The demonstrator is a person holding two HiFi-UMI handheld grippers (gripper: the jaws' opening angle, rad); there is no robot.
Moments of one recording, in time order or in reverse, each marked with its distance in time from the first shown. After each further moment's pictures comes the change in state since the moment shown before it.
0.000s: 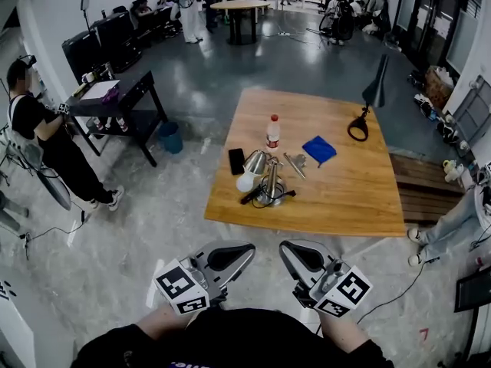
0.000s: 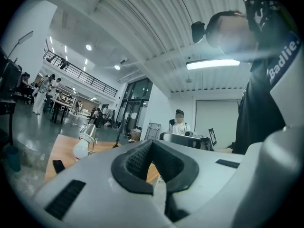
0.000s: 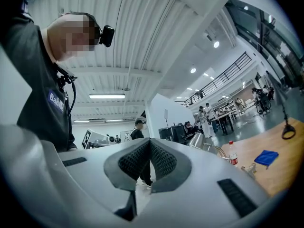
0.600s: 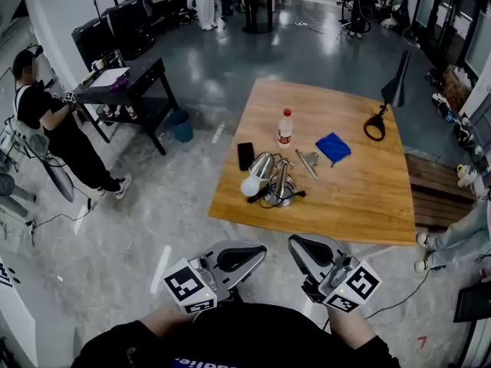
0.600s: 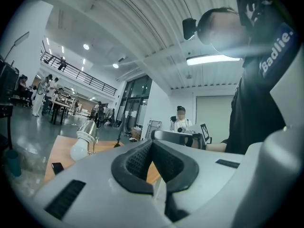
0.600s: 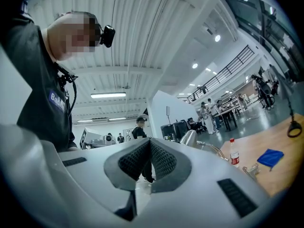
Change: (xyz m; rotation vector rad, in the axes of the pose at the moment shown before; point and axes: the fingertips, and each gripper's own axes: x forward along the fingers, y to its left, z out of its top) left arm 0.032 0.018 -0.010 0.034 0.022 -0.004; right arm 0.013 -0.051 -0.004 0.021 0.035 0.050
